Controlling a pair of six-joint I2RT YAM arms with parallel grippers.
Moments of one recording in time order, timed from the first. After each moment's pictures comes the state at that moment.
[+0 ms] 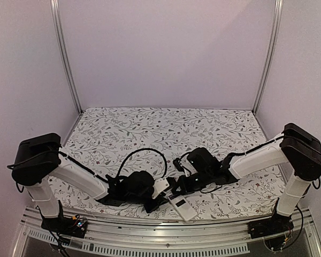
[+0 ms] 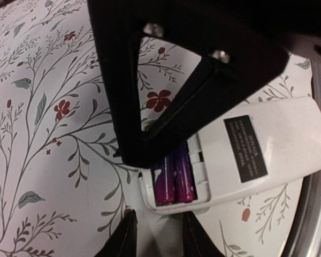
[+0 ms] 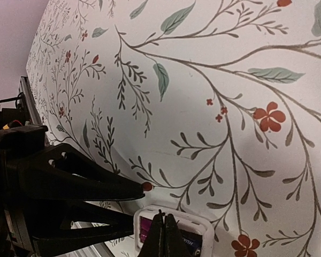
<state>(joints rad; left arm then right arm) -1.22 1.79 0.68 0.37 -0.08 -0.04 0.99 1.77 0.82 0.09 -0.34 0.67</state>
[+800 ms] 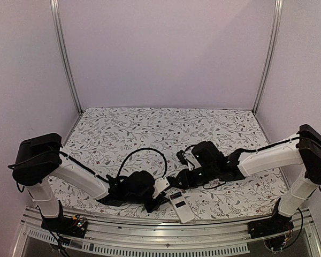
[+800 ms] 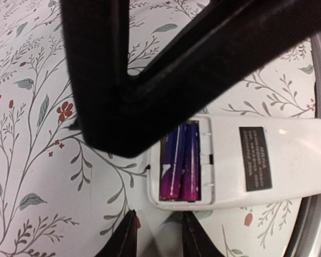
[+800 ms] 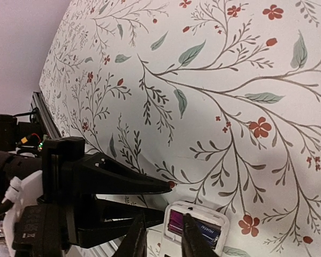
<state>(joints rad) -1.22 1.80 0.68 0.38 -0.09 -0.06 0.99 1.65 0.81 0.05 -0.29 0.72</state>
